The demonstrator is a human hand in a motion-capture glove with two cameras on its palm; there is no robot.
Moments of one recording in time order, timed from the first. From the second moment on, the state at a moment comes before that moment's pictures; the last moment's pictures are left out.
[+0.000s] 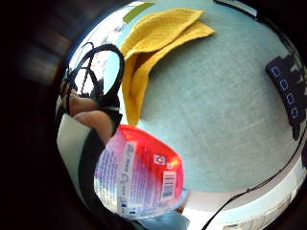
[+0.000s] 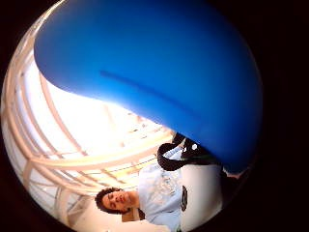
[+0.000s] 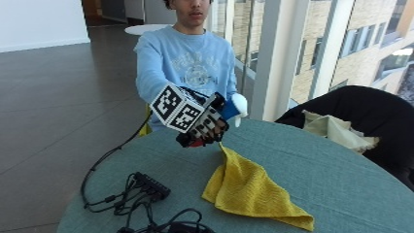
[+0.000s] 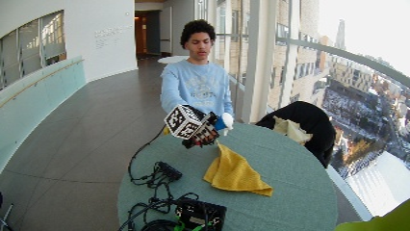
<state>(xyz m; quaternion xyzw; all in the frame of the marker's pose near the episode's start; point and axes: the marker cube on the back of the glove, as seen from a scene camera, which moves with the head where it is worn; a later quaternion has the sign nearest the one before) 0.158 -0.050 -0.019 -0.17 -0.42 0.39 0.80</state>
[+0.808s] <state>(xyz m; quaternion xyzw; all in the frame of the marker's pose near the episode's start) 0.014 -0.192 0.002 0.16 -0.52 0.23 0.81</state>
